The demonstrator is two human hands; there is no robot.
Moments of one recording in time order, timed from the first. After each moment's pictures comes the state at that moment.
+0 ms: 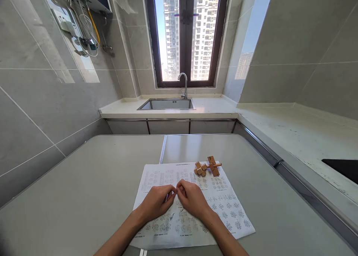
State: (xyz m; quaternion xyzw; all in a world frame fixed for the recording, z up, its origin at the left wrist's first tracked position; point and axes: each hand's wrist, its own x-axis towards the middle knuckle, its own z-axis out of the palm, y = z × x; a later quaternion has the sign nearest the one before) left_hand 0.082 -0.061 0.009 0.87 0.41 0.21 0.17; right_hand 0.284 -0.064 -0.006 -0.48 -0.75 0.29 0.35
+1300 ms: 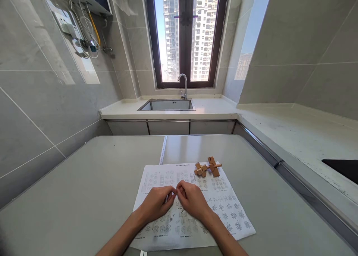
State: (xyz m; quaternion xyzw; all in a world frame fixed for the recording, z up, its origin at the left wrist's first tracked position) left_hand 0.080 -0.061 0.009 0.87 0.40 0.21 0.17; right_hand 0.283 -0.065 -0.005 -0.48 -0.76 0.28 0.35
